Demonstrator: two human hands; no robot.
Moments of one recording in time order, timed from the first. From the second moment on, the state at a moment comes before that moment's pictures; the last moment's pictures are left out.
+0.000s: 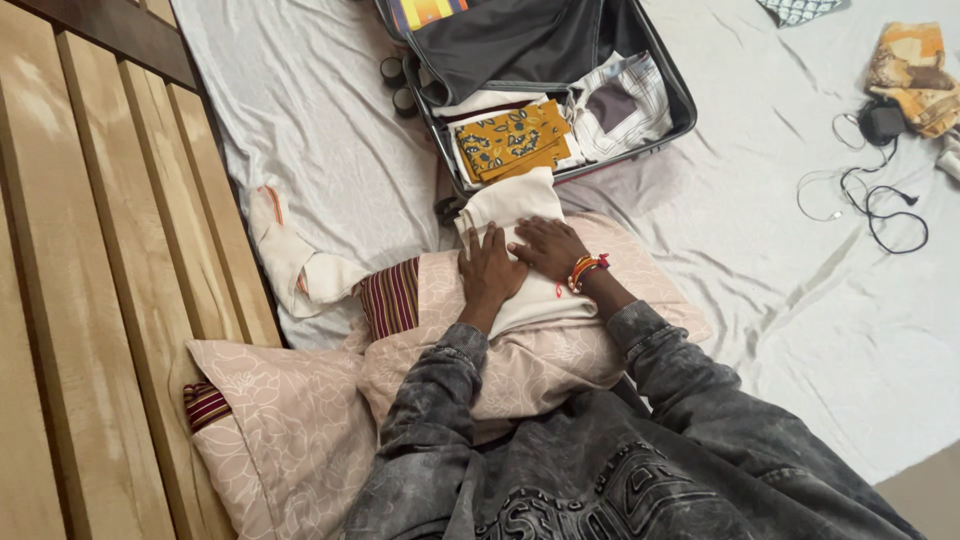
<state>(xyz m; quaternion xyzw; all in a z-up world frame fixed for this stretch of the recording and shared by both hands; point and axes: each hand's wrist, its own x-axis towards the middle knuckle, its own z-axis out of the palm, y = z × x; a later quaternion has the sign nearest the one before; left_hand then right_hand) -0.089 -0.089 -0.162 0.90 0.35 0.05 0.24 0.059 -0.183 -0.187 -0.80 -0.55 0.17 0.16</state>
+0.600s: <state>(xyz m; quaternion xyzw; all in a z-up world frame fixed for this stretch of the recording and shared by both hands) -0.090 -0.088 -0.172 0.91 0.33 0.07 0.25 0.059 -0.187 -0.184 -0.80 -0.54 0.16 0.20</state>
